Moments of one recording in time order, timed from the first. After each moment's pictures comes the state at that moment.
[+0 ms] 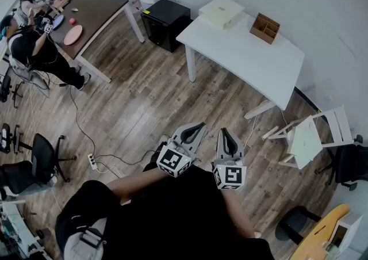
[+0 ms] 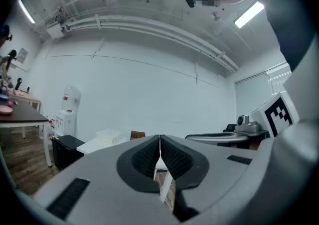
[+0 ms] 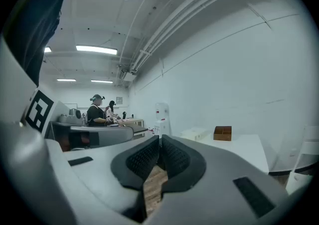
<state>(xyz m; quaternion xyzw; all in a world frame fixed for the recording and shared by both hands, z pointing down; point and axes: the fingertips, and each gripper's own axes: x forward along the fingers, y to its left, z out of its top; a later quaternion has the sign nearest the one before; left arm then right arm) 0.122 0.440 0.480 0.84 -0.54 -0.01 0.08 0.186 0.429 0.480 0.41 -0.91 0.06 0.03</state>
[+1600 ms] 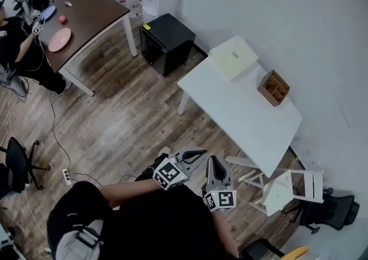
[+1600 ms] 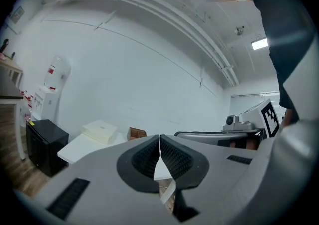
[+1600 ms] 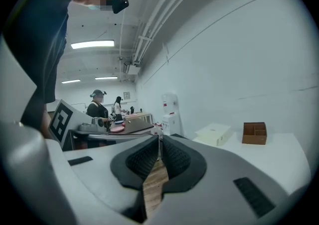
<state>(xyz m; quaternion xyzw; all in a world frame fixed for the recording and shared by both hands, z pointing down) -0.002 0.193 0.510 0.89 -0.44 -0.03 0.15 0.023 0.200 0.498 0.35 -0.93 0.09 0.07</state>
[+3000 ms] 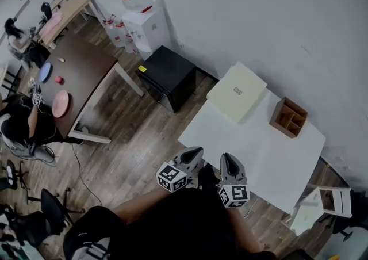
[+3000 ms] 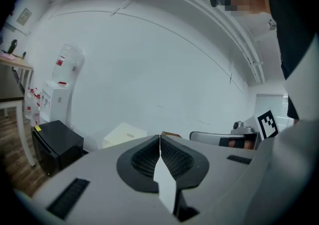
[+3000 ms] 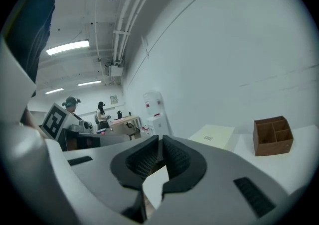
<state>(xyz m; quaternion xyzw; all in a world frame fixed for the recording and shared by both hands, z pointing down) -0.136 -0.094 0.551 0.84 -0.50 -0.01 0.21 -0.048 -0.108 0.536 0.39 -0.91 0.15 0.06</state>
